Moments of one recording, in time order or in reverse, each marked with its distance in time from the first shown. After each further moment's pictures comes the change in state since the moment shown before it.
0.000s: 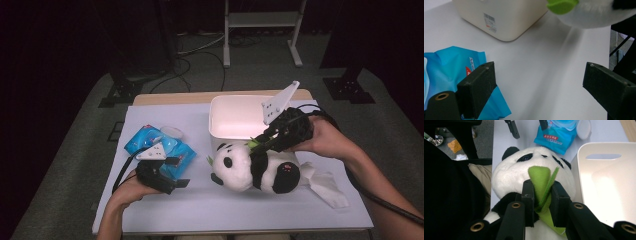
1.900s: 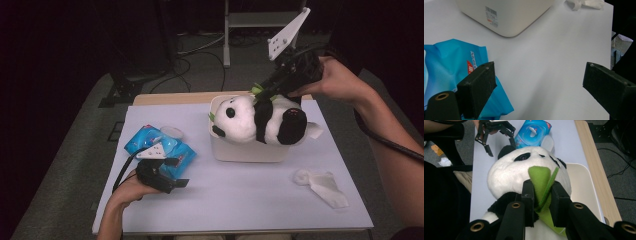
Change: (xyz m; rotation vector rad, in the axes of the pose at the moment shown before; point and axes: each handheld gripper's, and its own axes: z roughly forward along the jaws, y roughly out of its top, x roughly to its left) left arm 0.007 -0.005 0.003 0.001 -0.012 -0.033; right arm -0.066 0.054 -0.075 0.007 -0.082 -0.012
